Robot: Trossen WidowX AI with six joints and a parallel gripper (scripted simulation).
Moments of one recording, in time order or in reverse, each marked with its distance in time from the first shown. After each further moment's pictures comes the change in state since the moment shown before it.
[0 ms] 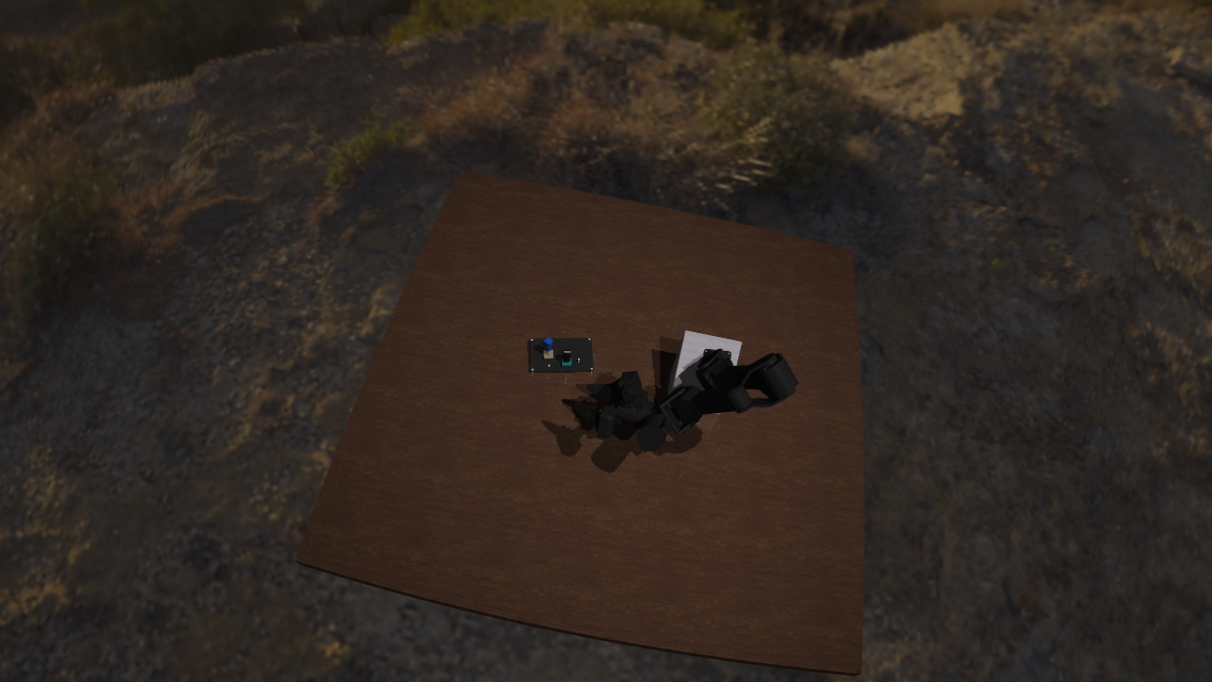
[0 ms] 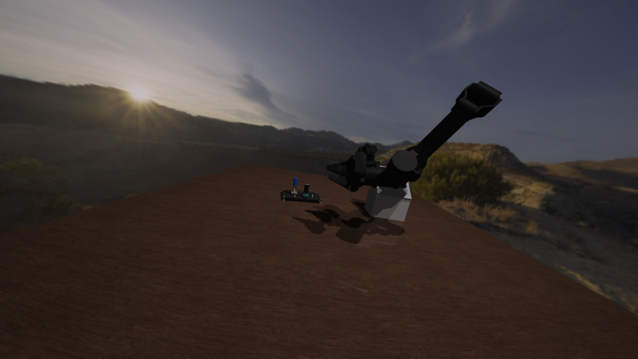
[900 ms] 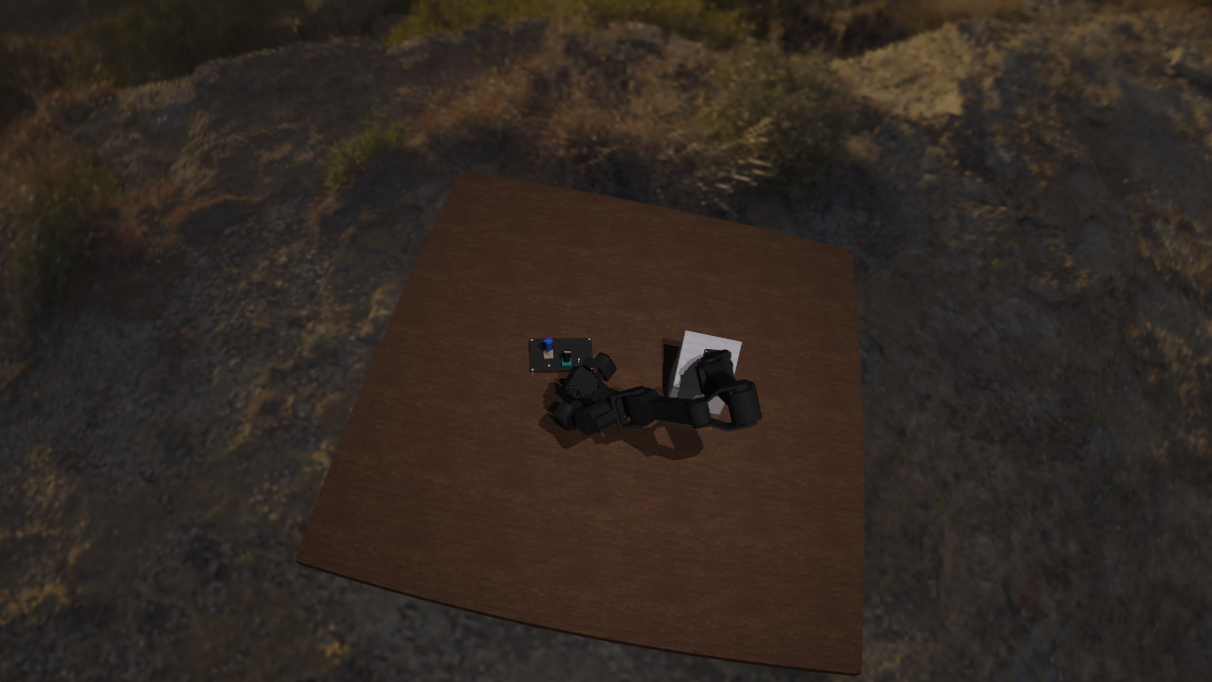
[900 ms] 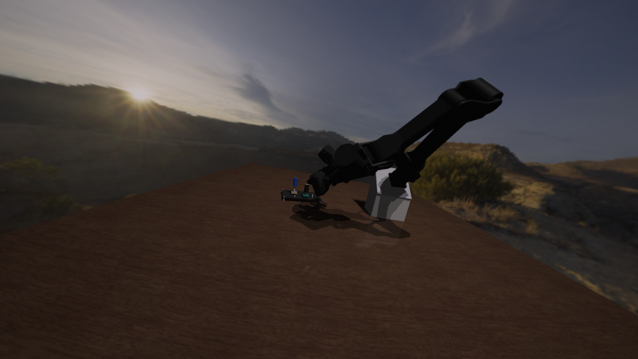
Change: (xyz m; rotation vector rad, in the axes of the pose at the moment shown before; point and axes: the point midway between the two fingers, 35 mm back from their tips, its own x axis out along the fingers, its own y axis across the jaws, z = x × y) arm 0.074 -0.046 -0.011 -0.571 0.307 -0.395
